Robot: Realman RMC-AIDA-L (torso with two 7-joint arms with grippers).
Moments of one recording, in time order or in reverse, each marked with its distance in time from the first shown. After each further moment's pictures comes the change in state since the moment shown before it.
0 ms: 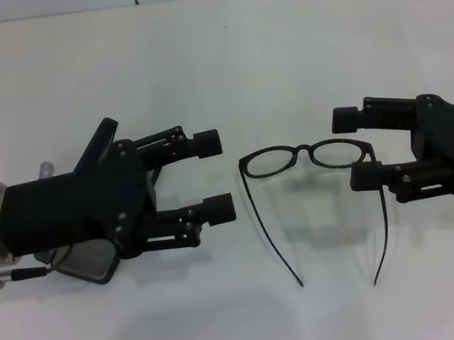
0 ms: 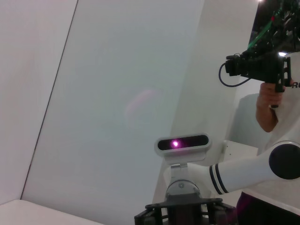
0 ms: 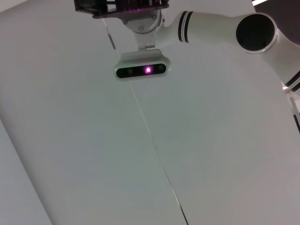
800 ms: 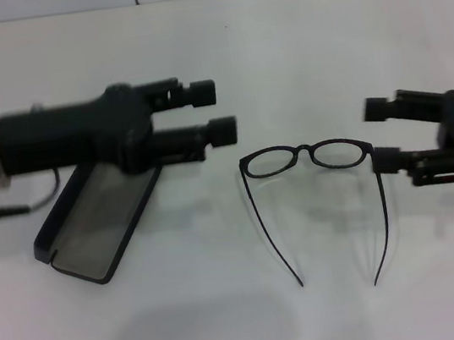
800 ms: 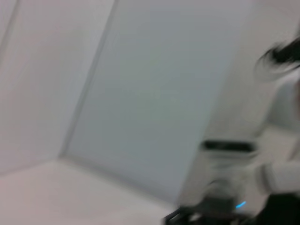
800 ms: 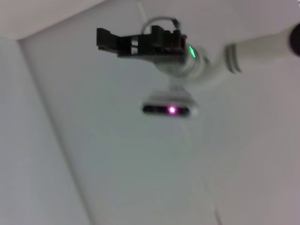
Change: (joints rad) left arm 0.029 -0.050 -0.002 0.483 0.103 -0.153 -0.531; right arm -0.055 -0.028 0.017 0.000 0.004 0.080 -0.036
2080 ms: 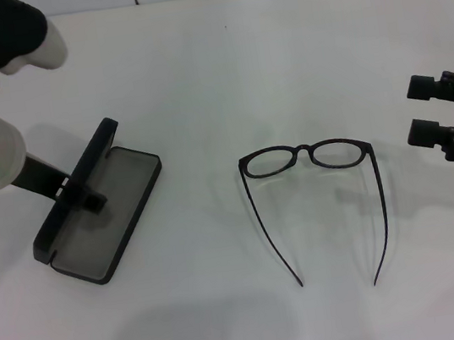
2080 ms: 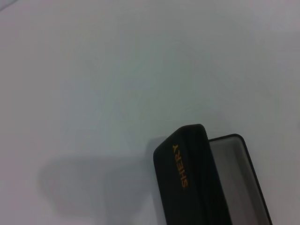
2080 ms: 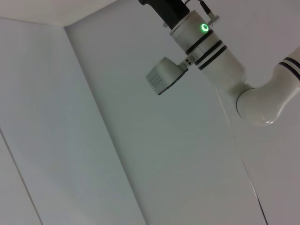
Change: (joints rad) left arm -0.018 -0.030 0.496 0.547 1.167 -0.193 -0.923; right arm -0.060 -0.011 0.103 0.002 -0.004 0.006 -0.016
